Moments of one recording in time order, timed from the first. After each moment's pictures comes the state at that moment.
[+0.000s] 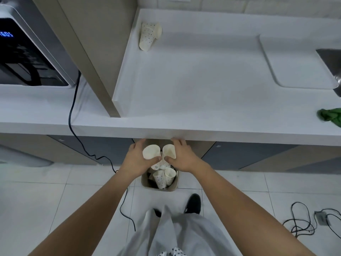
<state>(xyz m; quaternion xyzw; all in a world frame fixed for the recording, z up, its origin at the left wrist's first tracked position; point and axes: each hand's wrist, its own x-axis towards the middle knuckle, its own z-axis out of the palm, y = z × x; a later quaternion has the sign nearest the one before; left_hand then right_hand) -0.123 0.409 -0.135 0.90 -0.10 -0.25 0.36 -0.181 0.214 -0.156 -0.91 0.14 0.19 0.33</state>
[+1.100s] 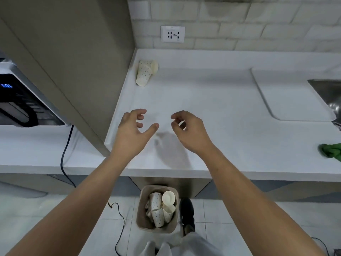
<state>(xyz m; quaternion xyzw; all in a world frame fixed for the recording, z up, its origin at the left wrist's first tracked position) 0.000 0.321 -0.015 0.88 -0.15 0.00 0.46 -0.066 0.129 -0.021 -0.87 0.11 -0.13 0.47</state>
